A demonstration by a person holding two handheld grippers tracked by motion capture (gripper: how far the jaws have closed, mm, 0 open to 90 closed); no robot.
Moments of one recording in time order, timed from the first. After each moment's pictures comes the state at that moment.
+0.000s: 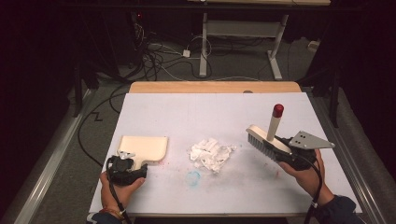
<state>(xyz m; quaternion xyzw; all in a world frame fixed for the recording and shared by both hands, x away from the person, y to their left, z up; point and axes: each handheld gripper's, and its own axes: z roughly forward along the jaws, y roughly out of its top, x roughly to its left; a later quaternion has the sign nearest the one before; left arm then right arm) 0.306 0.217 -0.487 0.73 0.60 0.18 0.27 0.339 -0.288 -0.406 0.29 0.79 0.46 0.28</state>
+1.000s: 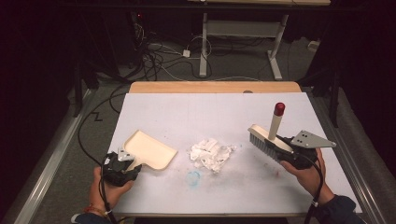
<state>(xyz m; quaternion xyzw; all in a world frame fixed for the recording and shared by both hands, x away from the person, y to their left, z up) 0.297 0.227 -0.460 0.83 0.47 0.18 0.24 0.343 -0.295 -0.410 0.29 0.79 0.47 0.28</state>
